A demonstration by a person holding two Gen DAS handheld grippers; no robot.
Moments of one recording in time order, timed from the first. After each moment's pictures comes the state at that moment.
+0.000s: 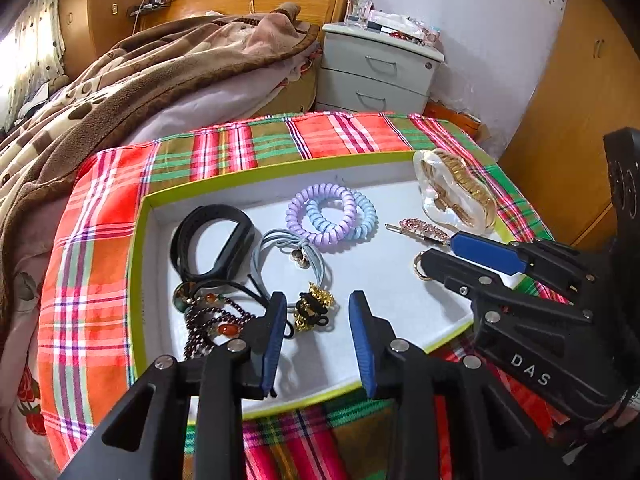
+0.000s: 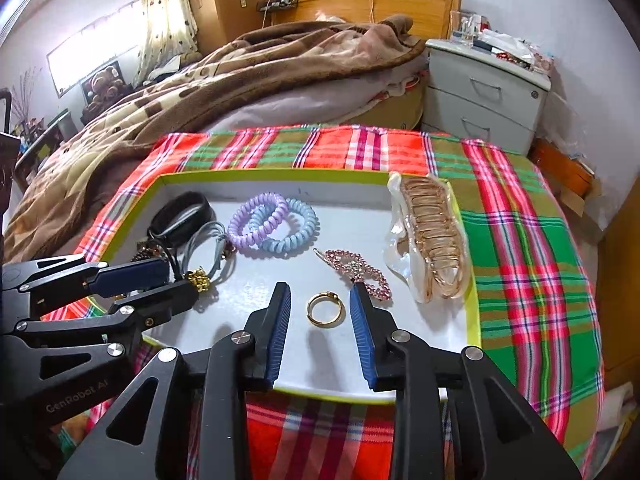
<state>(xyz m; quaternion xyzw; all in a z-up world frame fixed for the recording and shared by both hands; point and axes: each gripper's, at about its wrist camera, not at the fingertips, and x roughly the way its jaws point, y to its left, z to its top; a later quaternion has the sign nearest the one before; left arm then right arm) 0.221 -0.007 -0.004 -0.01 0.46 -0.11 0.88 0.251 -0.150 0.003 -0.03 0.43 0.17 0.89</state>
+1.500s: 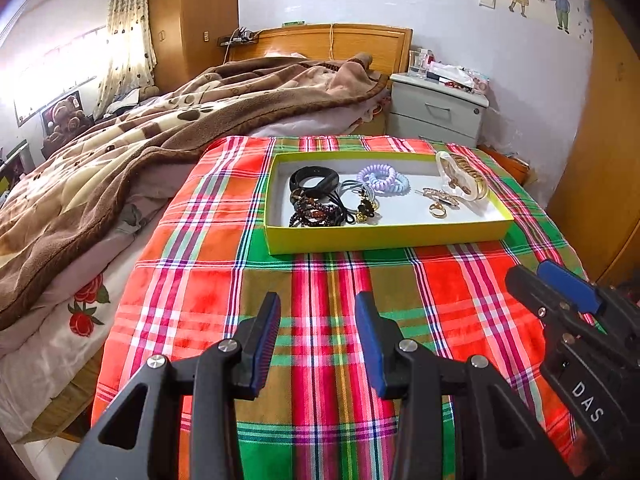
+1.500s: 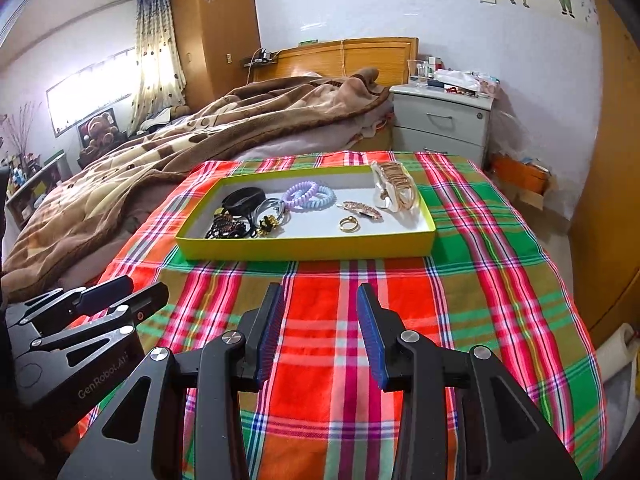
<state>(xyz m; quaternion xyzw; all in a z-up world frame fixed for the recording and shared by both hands) 0.066 0.010 0.015 -0.02 0.37 0.04 0.93 0.093 -0.148 0.029 0.01 0.34 0.12 0.93</state>
